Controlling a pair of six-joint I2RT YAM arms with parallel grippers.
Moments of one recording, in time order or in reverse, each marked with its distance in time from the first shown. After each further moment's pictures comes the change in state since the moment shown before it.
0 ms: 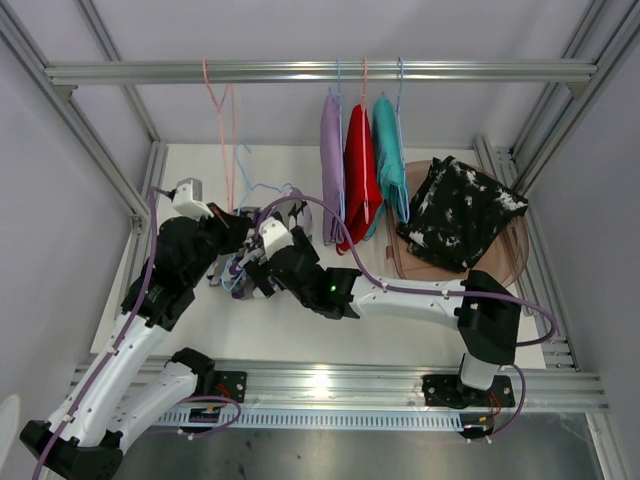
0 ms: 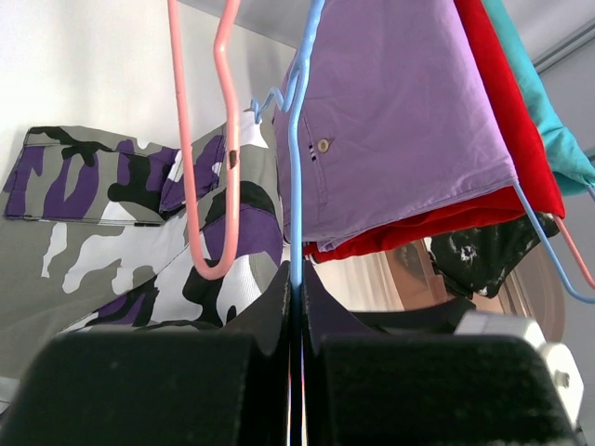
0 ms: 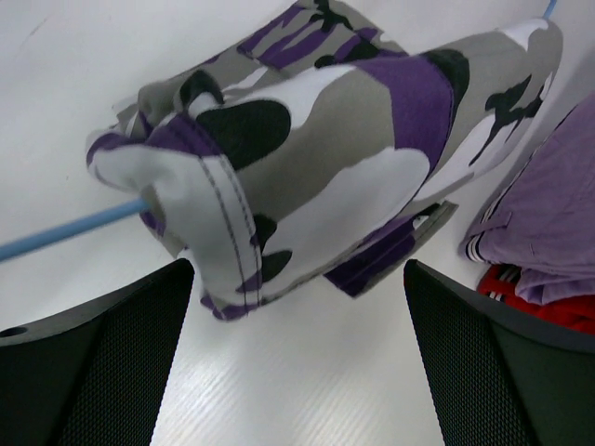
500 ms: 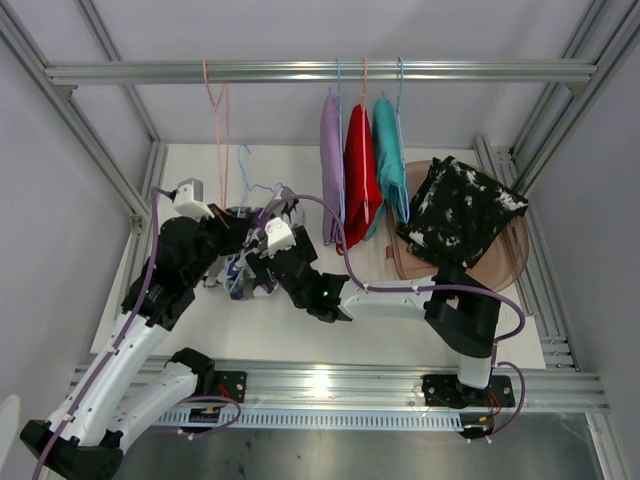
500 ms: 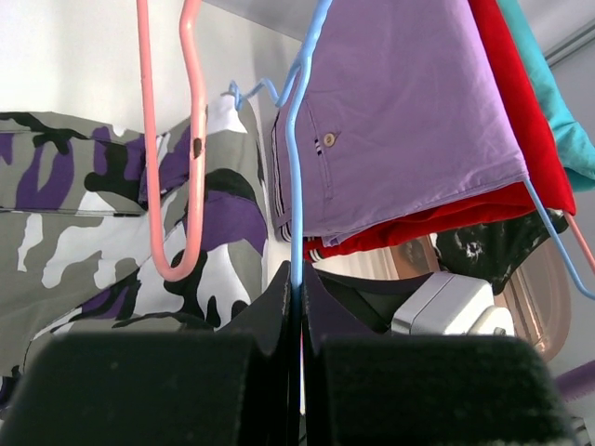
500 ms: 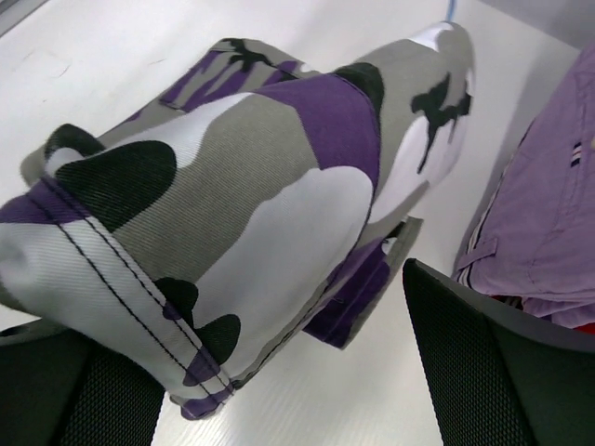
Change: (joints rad) left arm 0.000 0.001 0.000 -0.016 0.000 0.000; right arm -0.032 0.119 -0.076 0.353 0.136 -0.022
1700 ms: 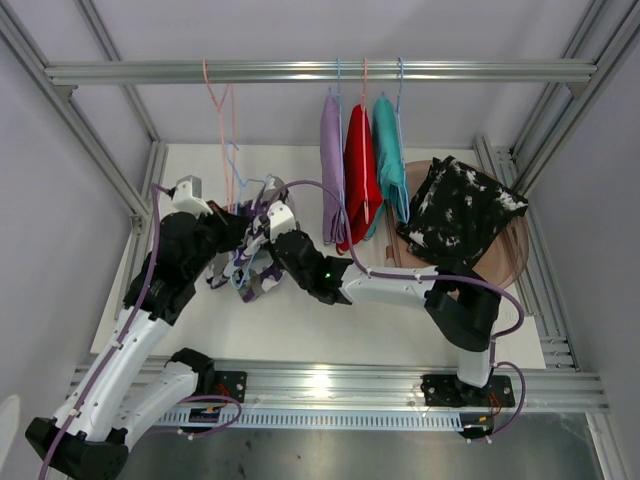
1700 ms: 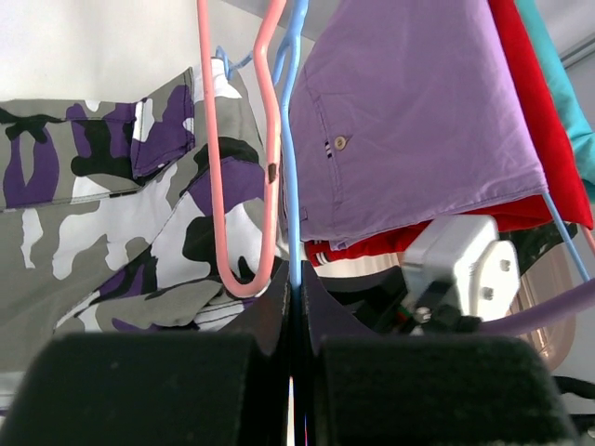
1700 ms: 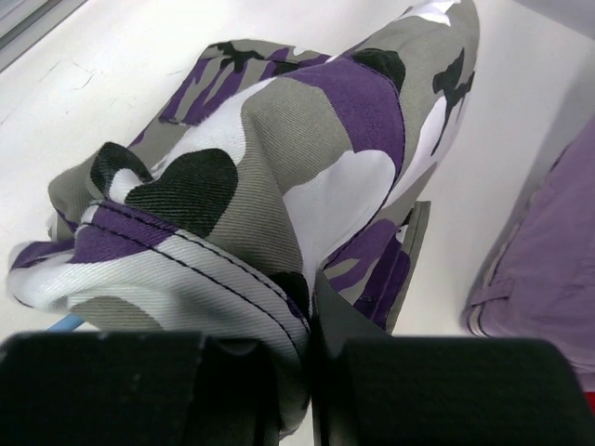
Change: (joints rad) left arm 0.052 0.031 0.000 0.005 0.045 -0.001; right arm -0.087 0.032 0.061 -0.026 -0.170 0.011
